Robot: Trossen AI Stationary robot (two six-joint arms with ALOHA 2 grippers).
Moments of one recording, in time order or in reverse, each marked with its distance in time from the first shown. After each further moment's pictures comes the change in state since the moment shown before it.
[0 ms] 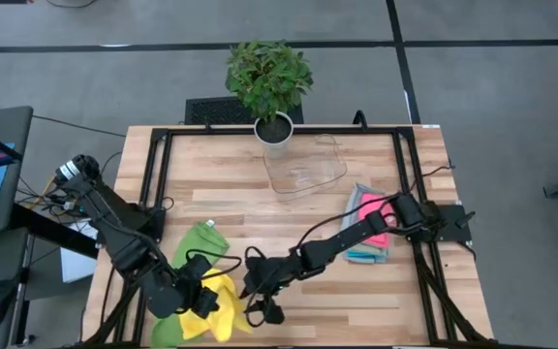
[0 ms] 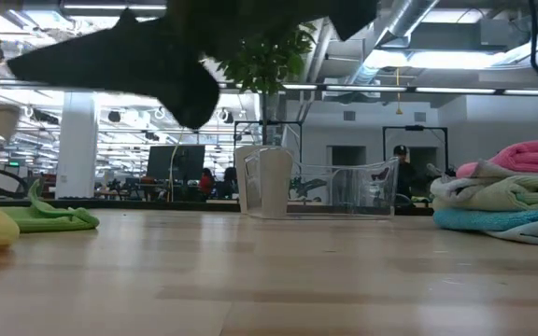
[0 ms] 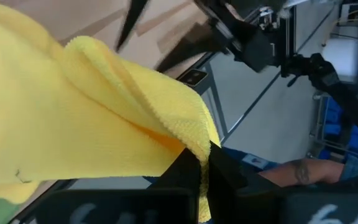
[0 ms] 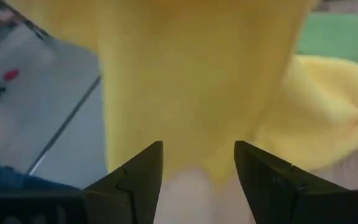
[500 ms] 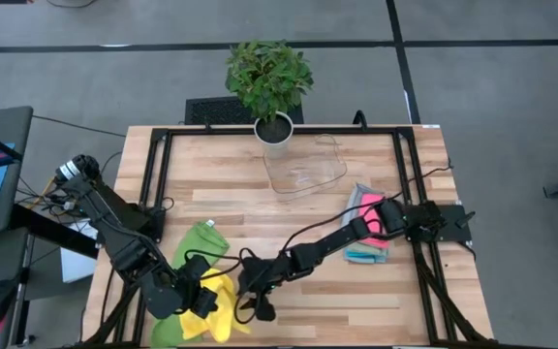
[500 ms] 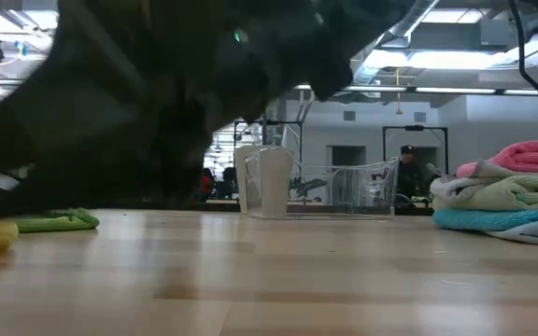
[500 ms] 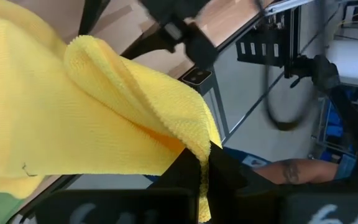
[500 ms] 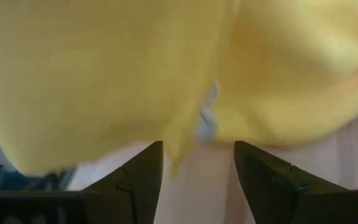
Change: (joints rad) left arm -0.005 0.000 0.000 -0.012 0.002 -0.022; right arm -0.021 0.152 0.081 -0.008 0.001 0.019
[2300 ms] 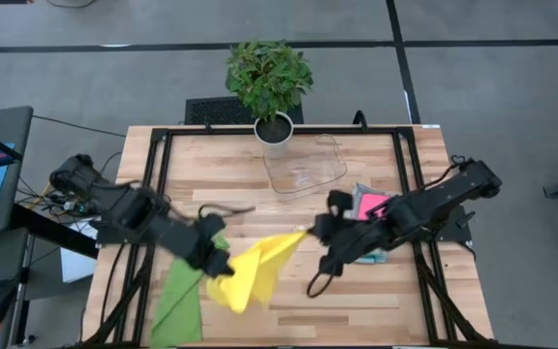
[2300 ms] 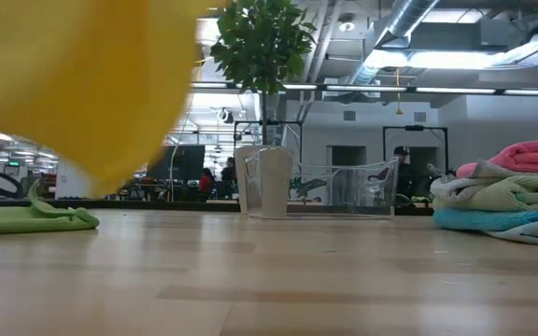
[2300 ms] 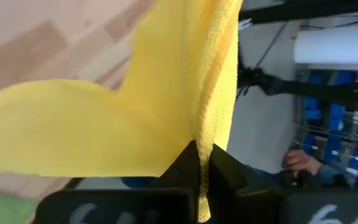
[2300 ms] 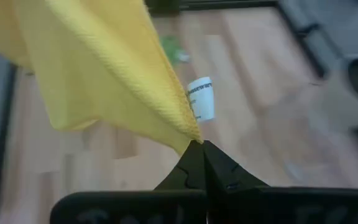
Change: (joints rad) left arm 0.319 0.000 0.382 -0.253 0.217 0.341; right arm 0.118 -0.811 -0.006 -1.134 0.714 0.145
